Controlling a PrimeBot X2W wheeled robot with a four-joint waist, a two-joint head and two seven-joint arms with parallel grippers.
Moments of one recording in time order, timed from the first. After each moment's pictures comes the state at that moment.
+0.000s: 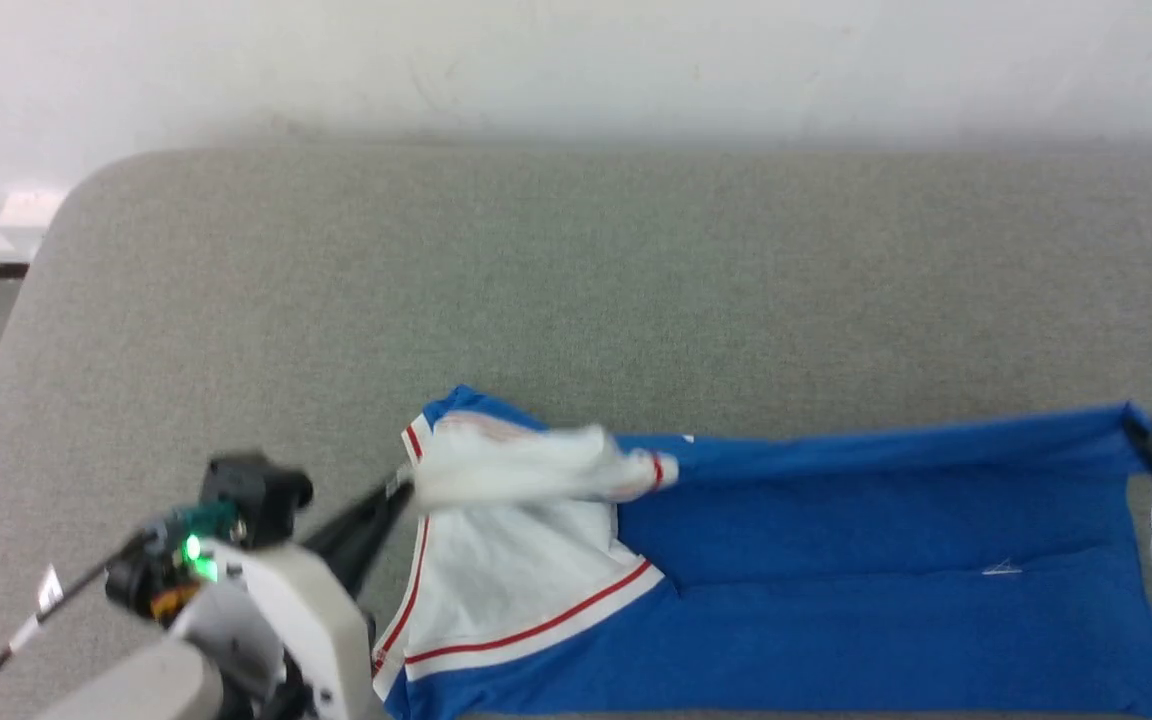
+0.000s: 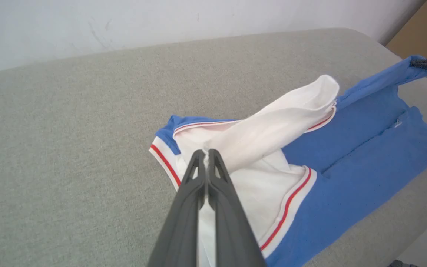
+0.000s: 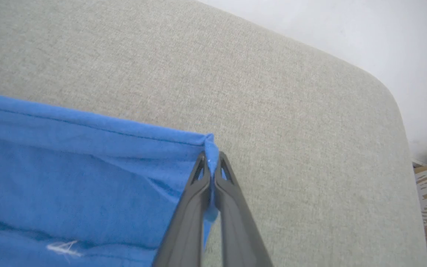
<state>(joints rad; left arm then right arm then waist) -0.37 0.83 -0.86 -0.20 -0.92 0.26 0.06 -0.35 -0.67 0.31 0.44 0.50 0.13 0.20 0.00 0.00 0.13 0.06</state>
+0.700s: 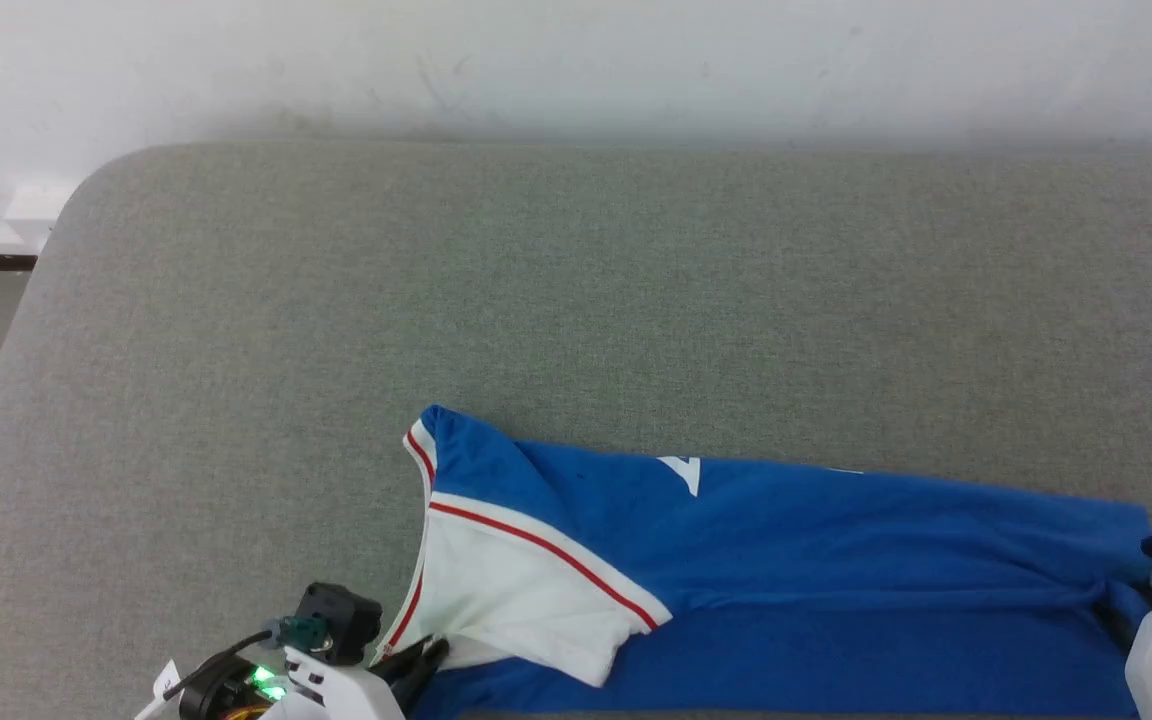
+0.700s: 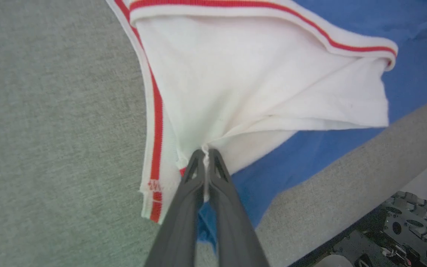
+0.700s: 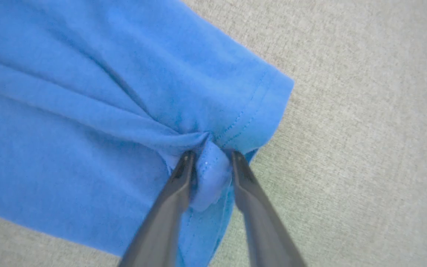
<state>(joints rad) -0.28 0.69 -1.02 0.13 -0.90 0.15 0.04 -0.04 -0.69 0.28 0.26 0.40 0.13 0.35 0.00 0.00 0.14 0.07</state>
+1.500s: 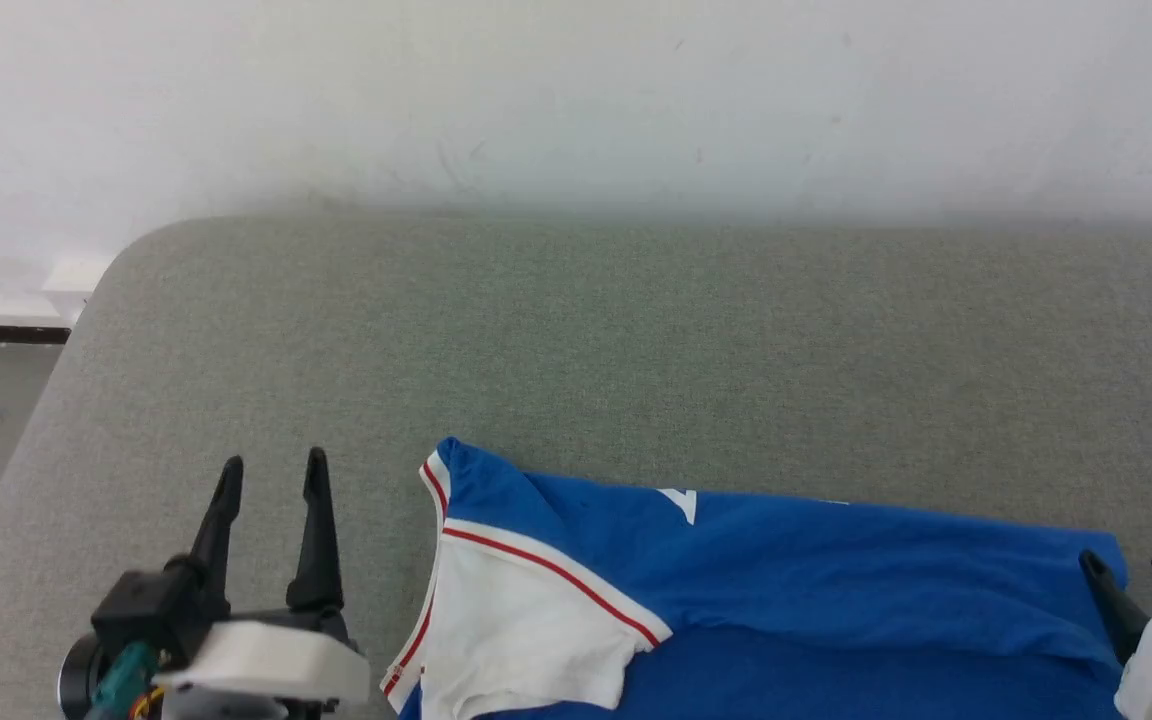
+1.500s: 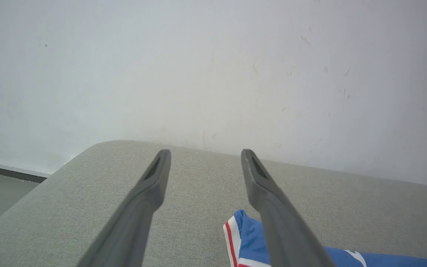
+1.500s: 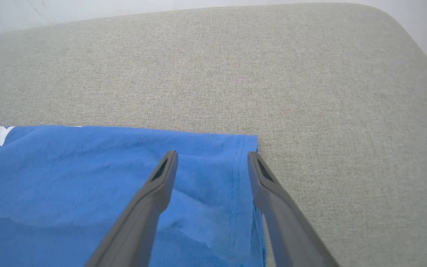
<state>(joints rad) 0.00 0.41 -0.35 -0.09 -0.56 0.34 -0.26 0.08 -0.30 -0.19 0.05 0.39 0.13 0.44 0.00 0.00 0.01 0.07</state>
